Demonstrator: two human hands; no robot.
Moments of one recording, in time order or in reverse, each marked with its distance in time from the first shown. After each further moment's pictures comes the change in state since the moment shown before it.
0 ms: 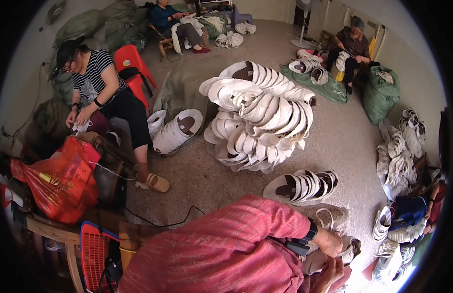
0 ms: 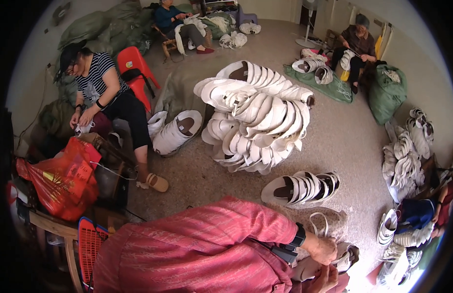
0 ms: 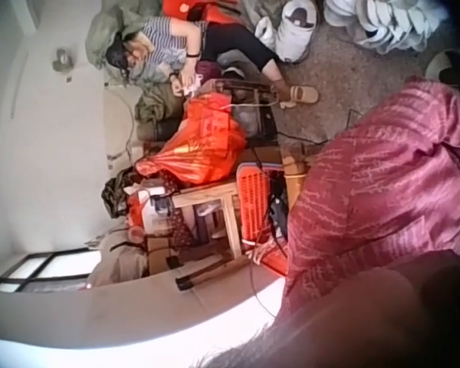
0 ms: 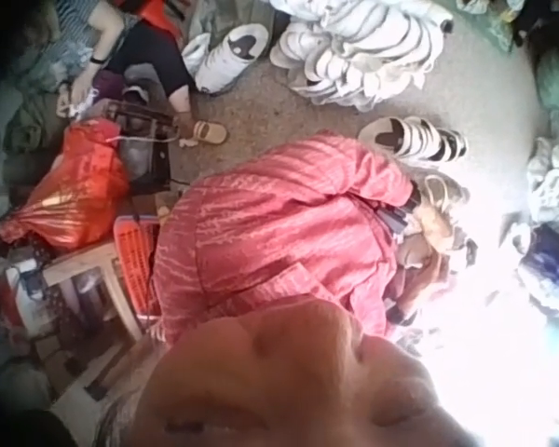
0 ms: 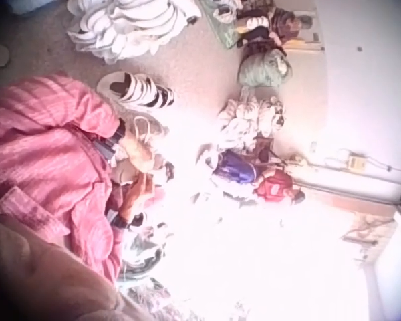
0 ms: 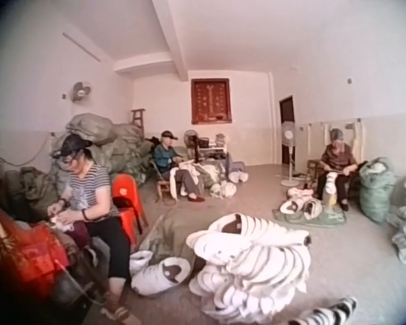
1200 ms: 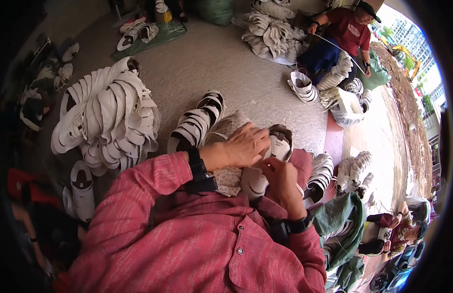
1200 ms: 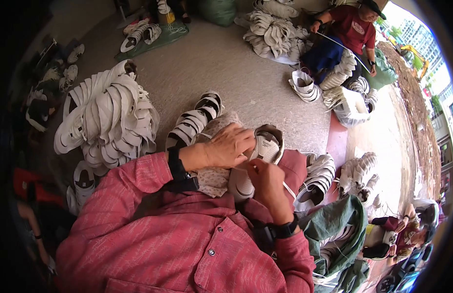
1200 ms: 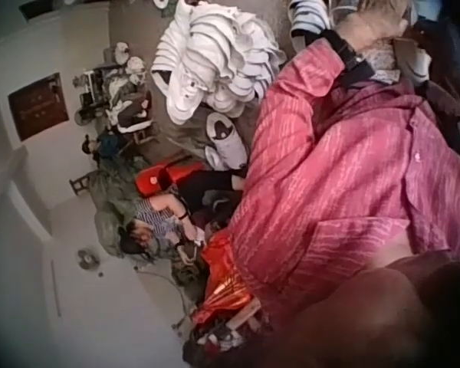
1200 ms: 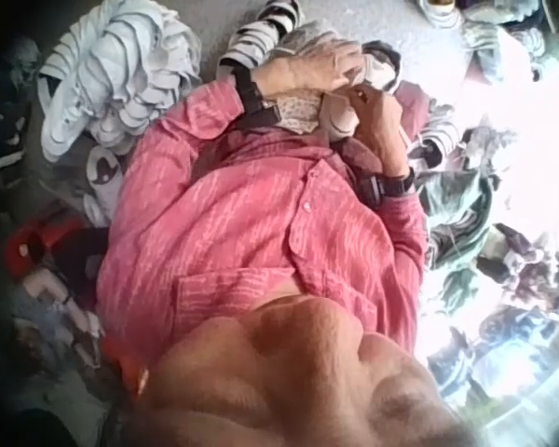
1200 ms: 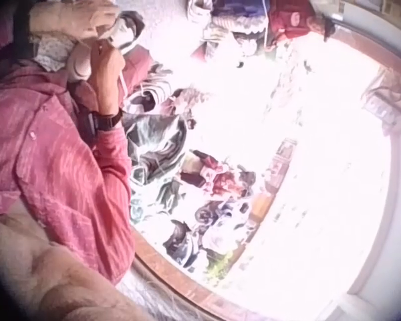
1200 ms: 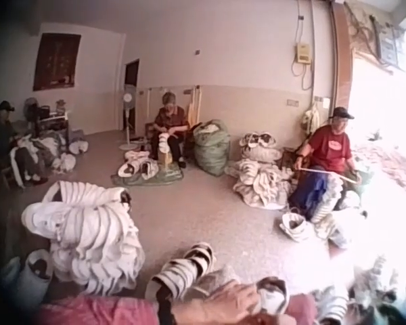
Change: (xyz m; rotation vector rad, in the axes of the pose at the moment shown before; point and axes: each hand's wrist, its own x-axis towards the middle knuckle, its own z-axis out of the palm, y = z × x) left_hand 0.001 -0.017 -0.049 -0.223 0.241 -0.064; right_hand 0.017 -0.033 -0.017 -0.059 0.037 0.191
